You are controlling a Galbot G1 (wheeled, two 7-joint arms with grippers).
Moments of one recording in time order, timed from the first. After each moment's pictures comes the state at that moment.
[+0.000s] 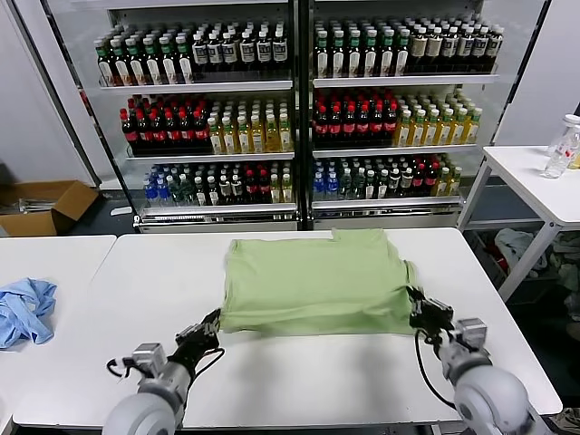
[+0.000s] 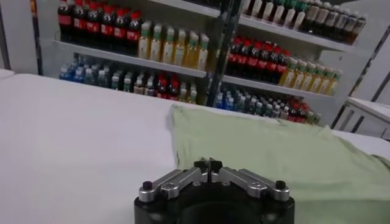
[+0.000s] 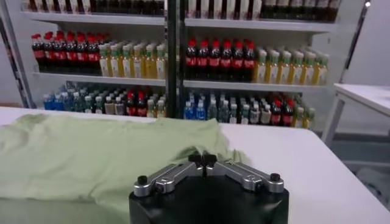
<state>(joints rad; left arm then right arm) 1.27 -1.17 -0.32 -2.01 -0.68 0.46 -0.29 -1.12 0.96 0.31 1.92 0.53 -0.45 0.22</state>
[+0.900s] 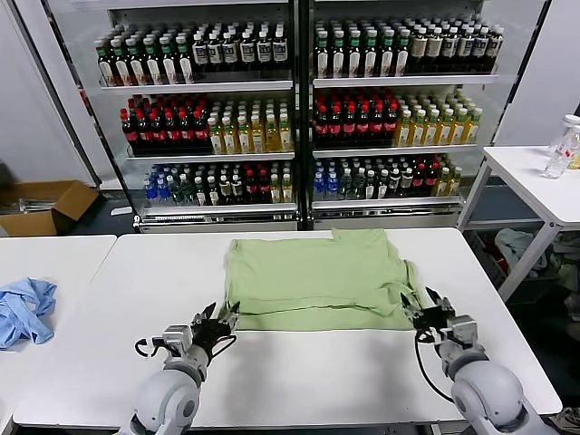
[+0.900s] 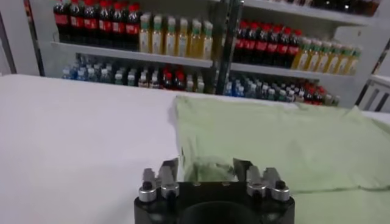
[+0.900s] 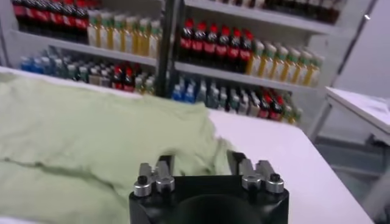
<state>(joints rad) 1.19 -1.18 -0.24 -1.87 -0.60 0.48 -0.33 -1.29 0.97 0.47 1.95 0.50 -0.53 0.20</state>
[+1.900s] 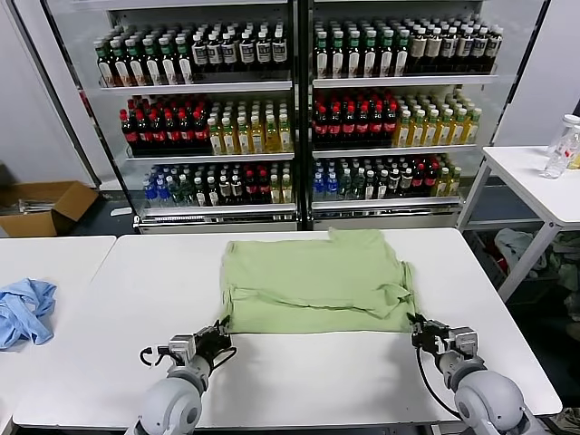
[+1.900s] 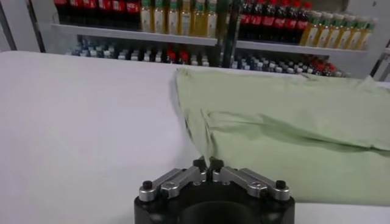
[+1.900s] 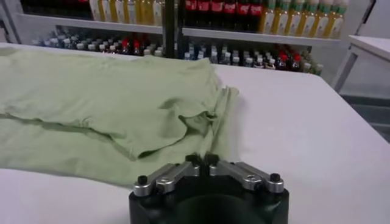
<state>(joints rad) 1.27 -1.17 -0.27 -1.88 -0.61 0.49 -0.32 -1.37 0.94 0.46 1.95 0.57 -0.47 0.13</state>
